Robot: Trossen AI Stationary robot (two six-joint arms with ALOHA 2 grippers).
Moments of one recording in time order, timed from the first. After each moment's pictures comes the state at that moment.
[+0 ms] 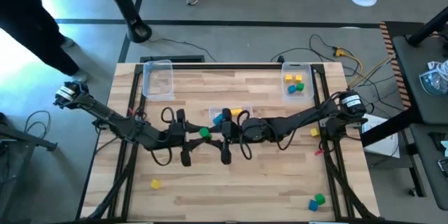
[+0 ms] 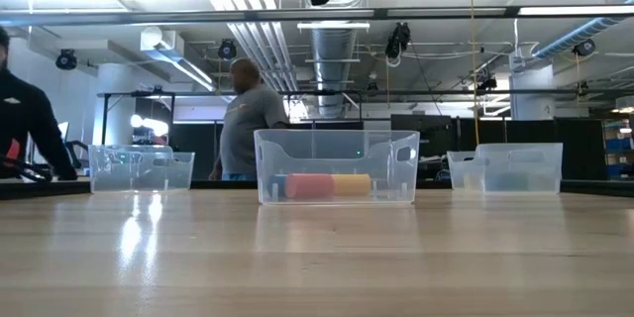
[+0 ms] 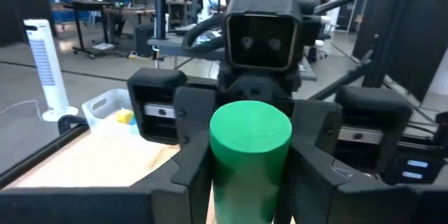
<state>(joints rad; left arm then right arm) -0.49 1.17 0.70 0.42 -0.65 -0.13 0.21 1.80 1.23 0.45 0.20 0.07</state>
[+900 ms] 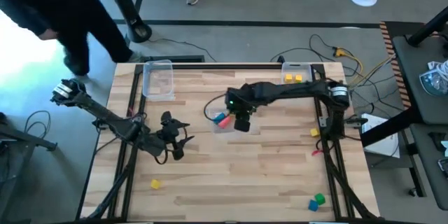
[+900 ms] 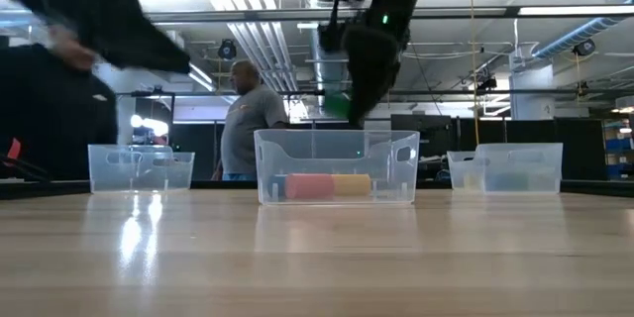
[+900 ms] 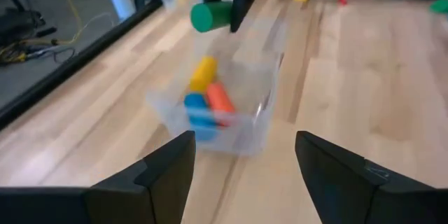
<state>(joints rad) -0.52 1.04 0.47 -0.06 -0.81 -0.43 -0.11 1.87 1.49 -0.83 0.08 0.06</state>
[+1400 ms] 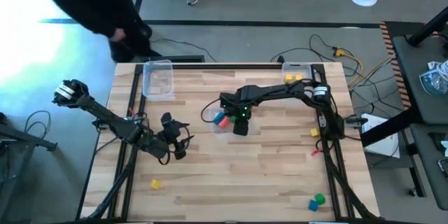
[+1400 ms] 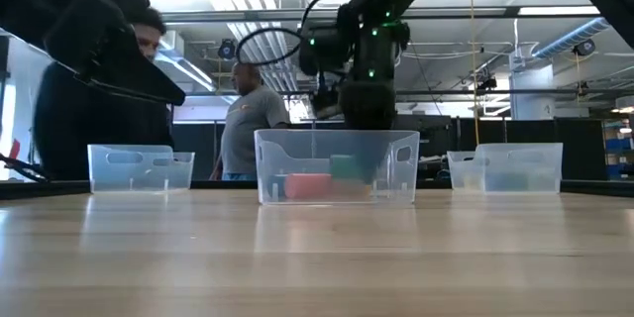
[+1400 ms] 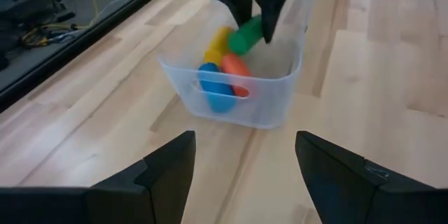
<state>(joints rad) -0.52 1.11 0.42 -0.04 -0.84 -0.51 -0.18 2.10 1.57 -0.94 -0.14 0.02</state>
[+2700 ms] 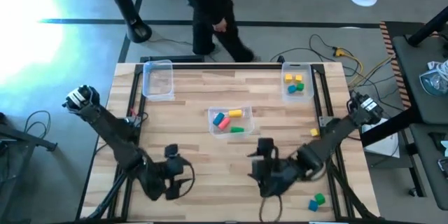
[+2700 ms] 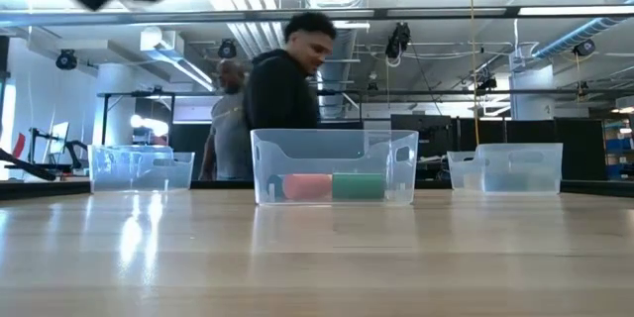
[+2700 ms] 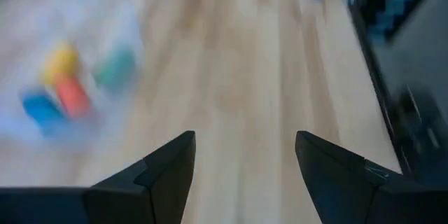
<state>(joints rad) -0.79 1.38 0.88 -0.28 -0.70 -0.65 0.58 1.67 1.49 -0.76 0.49 0.31</state>
